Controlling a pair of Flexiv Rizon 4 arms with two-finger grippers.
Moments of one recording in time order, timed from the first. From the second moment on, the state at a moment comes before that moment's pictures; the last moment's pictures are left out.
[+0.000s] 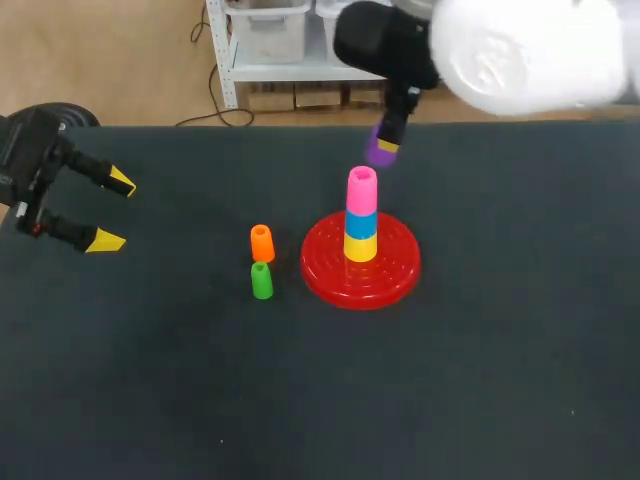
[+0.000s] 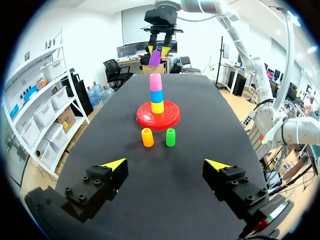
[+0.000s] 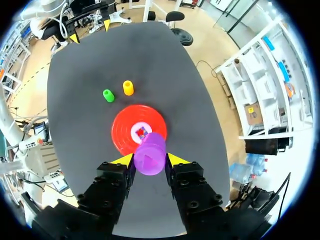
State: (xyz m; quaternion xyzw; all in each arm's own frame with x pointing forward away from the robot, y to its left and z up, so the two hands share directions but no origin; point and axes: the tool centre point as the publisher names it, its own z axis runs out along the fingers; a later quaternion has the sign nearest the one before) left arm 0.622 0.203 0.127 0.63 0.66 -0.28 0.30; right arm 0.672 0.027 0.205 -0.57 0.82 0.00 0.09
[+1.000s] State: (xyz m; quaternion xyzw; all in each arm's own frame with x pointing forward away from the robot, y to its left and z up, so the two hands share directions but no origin) left arm 0.622 0.203 0.127 0.63 0.66 -0.28 0.30; right arm 0.680 0.050 0.184 -0.57 0.82 0.01 0.00
